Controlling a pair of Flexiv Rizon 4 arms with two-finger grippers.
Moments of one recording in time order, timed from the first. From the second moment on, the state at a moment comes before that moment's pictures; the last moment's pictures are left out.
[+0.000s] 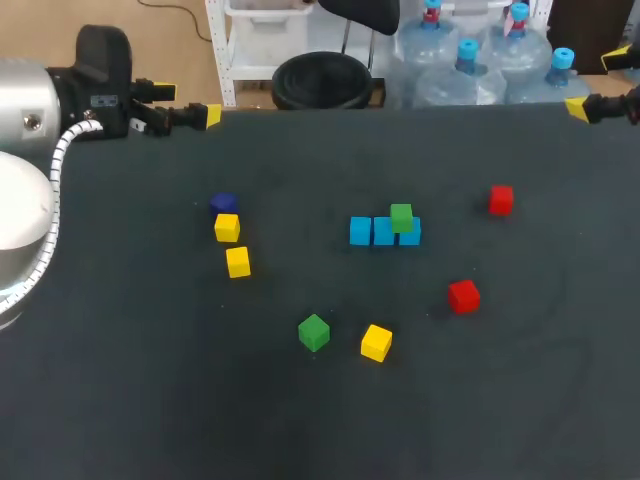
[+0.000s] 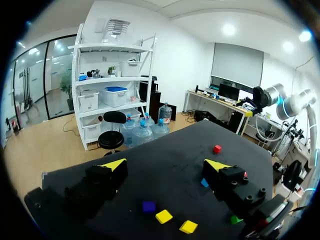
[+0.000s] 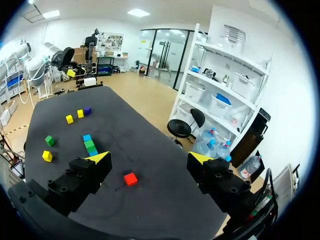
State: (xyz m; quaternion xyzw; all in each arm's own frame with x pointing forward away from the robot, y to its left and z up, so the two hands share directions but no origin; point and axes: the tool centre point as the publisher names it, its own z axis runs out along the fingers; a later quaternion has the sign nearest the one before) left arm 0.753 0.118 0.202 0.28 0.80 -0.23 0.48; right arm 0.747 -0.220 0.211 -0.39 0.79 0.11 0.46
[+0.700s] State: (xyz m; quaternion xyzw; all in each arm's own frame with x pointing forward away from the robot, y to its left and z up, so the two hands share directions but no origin) left arm 0.680 0.029 0.188 0.50 0.76 -0.15 0.38; right arm 0.747 -0.221 0.210 -0.39 0.79 0.11 0.46
